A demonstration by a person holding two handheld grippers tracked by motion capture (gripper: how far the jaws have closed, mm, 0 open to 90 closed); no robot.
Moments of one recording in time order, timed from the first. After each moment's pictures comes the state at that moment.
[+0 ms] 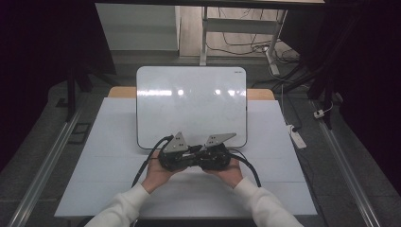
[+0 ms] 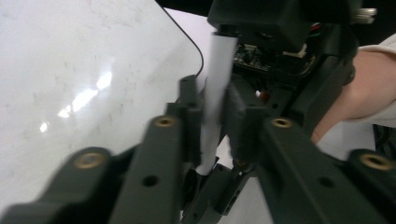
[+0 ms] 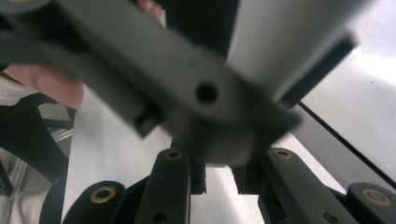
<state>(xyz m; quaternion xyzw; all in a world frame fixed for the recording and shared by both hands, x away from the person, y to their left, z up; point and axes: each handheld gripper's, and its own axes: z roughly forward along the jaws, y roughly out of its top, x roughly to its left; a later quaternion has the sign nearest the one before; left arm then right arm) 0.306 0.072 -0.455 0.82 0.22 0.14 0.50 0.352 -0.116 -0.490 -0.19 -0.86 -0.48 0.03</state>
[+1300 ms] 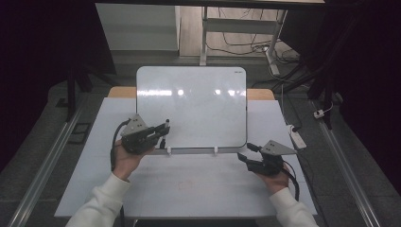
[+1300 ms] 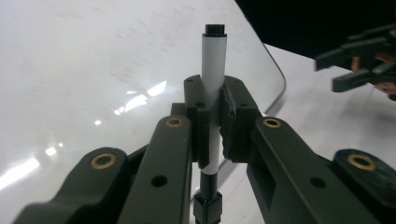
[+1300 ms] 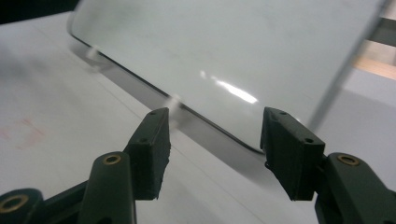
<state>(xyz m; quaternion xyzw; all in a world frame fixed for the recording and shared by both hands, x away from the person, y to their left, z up) 0.322 0.171 -0.425 0.76 0.33 0.21 0.52 0.333 -0.267 -0.486 -0.30 -0.79 -0.49 -0.21</state>
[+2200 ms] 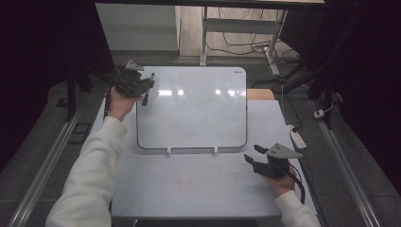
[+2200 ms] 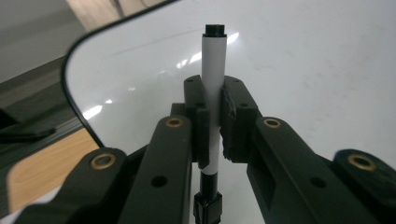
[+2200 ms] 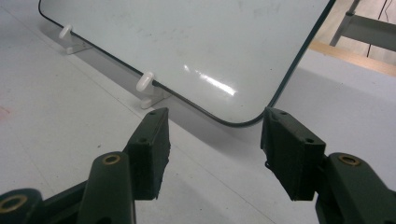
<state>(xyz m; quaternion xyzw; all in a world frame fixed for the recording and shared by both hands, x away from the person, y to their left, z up) 0.463 0.207 -0.357 0.78 0.44 0.25 0.37 0.330 -0.282 -0.493 -0.30 -0.79 -0.47 -0.24</state>
